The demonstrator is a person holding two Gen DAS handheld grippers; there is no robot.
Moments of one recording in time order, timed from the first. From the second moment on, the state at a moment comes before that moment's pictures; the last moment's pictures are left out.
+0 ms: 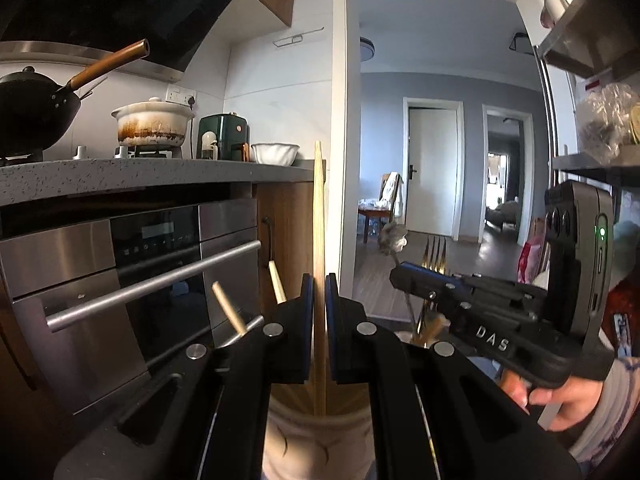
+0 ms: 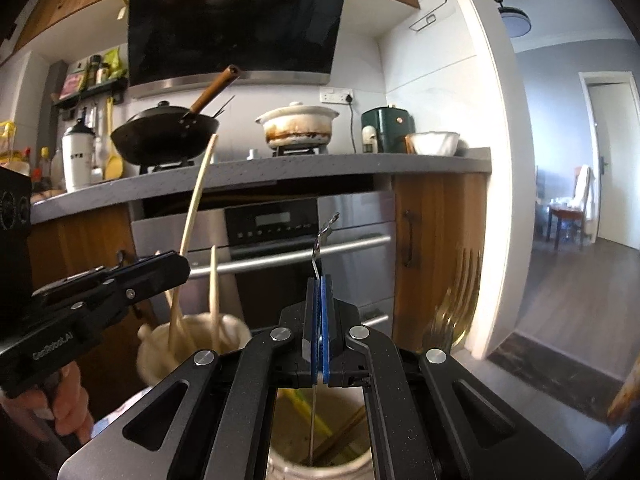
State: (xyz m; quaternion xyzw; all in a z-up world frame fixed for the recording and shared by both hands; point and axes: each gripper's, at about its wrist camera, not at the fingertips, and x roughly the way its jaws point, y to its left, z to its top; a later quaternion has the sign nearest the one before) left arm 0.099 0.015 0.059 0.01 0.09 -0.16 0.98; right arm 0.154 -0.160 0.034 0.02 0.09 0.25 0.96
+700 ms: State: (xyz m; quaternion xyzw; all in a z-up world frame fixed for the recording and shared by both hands) left arm 0.039 0.018 0.078 0.04 0.10 -0.13 0.99; right arm 0.089 -0.211 0.060 0.03 0.13 0.22 0.97
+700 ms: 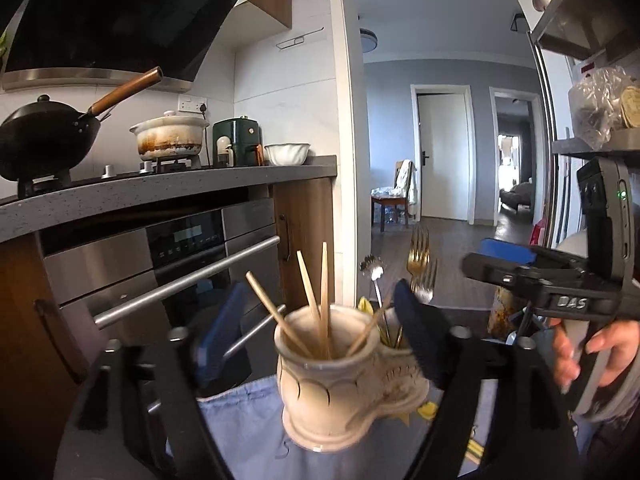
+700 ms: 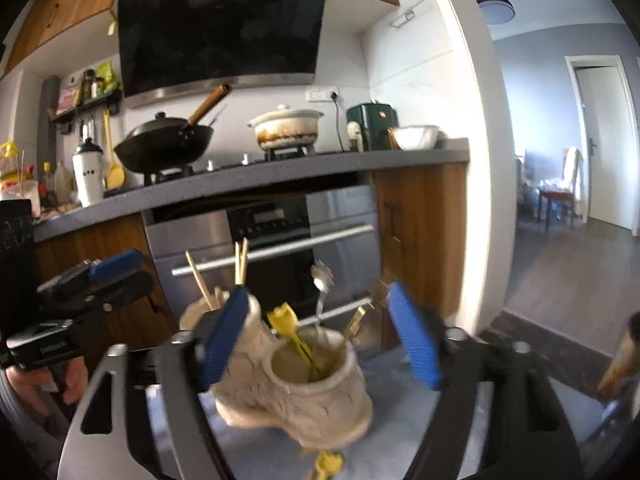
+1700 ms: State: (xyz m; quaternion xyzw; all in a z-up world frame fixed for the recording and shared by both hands) left arm 0.015 -0.010 -0.038 0.03 0.32 -0.13 0.94; right arm 0.082 -0.181 -0.074 -0.01 0.41 0.22 0.88
